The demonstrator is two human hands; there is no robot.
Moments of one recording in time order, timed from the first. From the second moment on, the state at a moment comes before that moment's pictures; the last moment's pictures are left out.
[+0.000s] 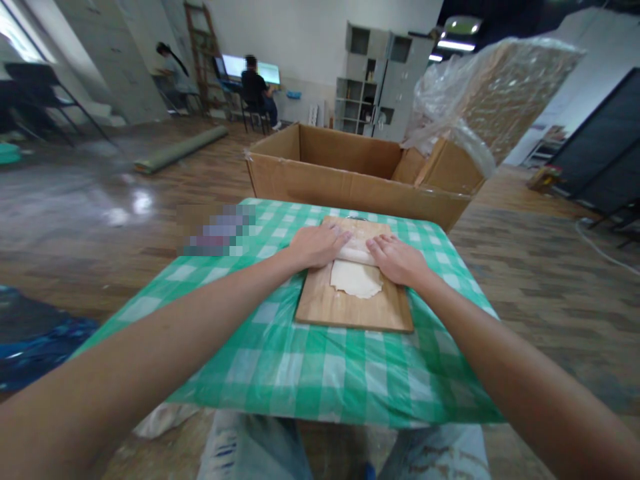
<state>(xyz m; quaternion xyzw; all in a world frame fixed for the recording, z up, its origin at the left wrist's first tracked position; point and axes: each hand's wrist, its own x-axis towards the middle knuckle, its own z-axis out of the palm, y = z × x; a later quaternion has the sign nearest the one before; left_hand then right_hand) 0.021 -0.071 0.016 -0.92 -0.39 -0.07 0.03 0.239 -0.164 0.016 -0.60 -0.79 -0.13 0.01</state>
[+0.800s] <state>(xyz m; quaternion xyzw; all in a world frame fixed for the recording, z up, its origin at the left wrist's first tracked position) -0.010 -0.131 0.015 -0.90 -0.43 -0.12 0.02 0.225 -0.171 0.018 -0.59 -0.80 -0.05 0.06</state>
